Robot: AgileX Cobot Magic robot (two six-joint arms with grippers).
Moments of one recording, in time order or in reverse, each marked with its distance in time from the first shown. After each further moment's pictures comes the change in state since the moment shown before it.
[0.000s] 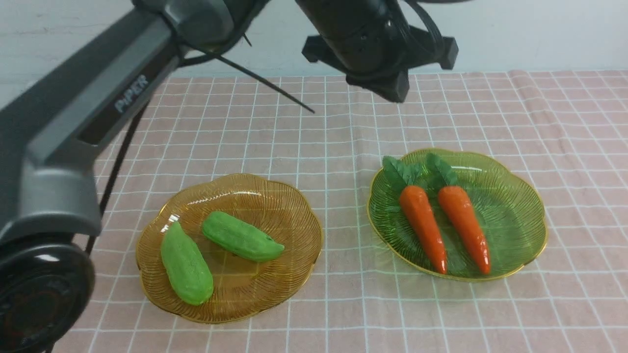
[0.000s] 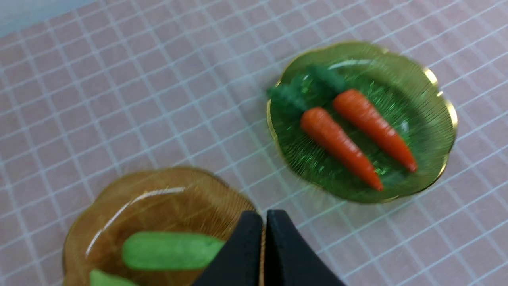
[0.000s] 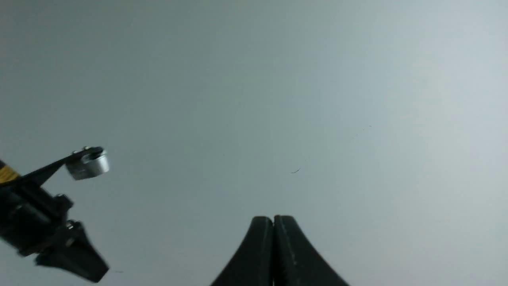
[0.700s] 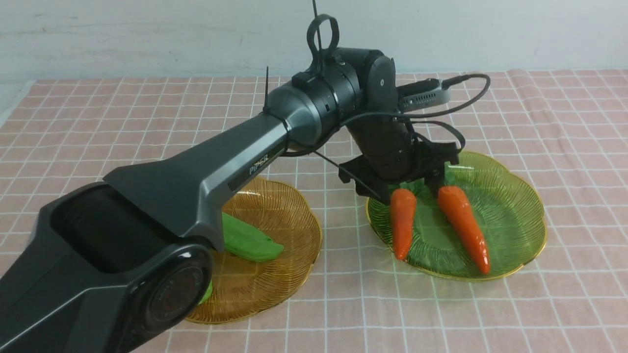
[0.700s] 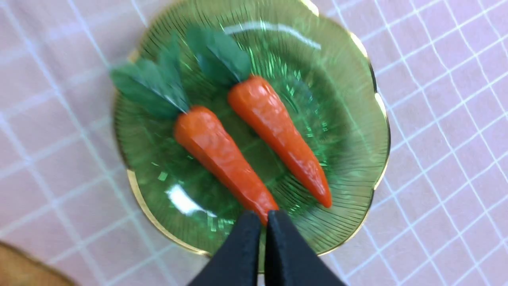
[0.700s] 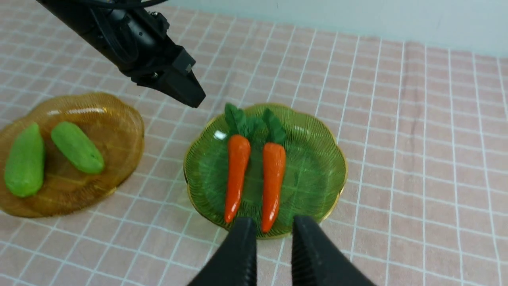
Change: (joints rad) right arm 0.000 0.522 -0.493 -0.008 0.834 -0.098; left arm 0.069 0.599 -0.377 -0.394 -0.023 0.017
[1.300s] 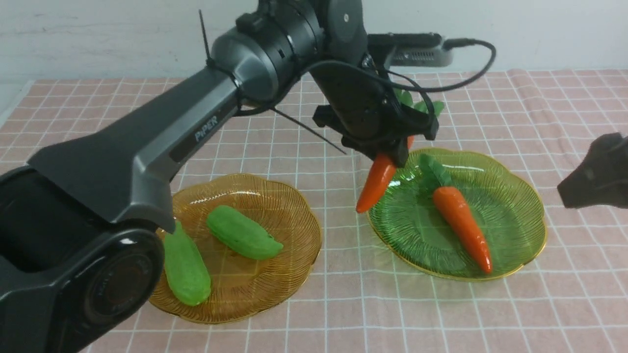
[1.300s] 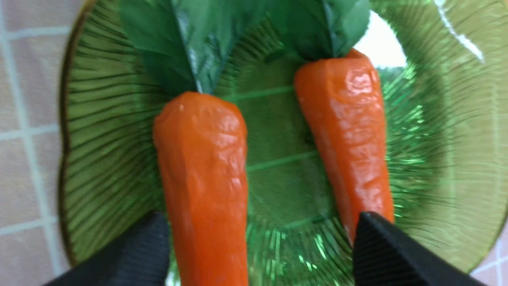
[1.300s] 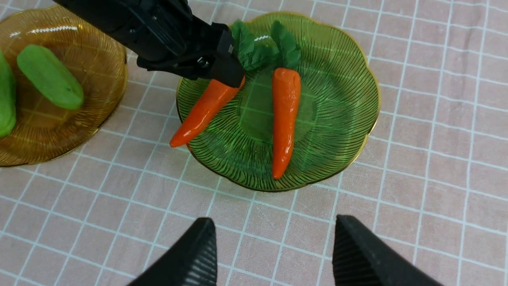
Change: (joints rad) right arm 0.000 0.381 0.000 0.030 -0.004 -0.023; left arm -0.015 0.208 0.101 -0.008 -0.184 -0.284
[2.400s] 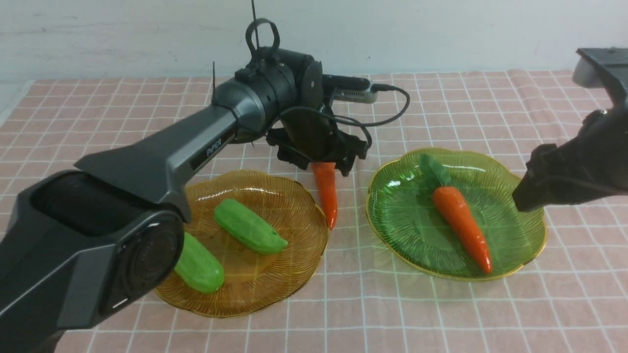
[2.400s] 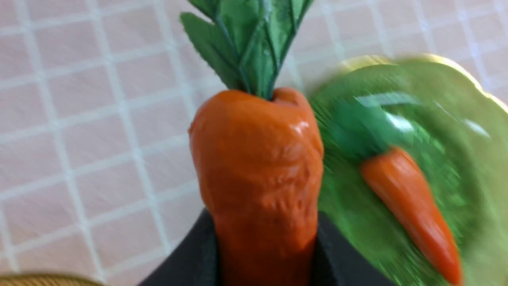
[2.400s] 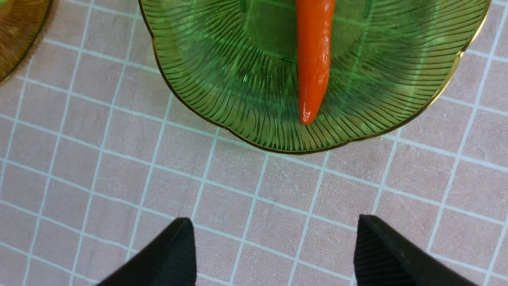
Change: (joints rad) right arm 0.000 0.443 0.000 0.079 -0.032 -0.056; left arm 0.166 -0.152 0.000 0.075 -0.007 0.310
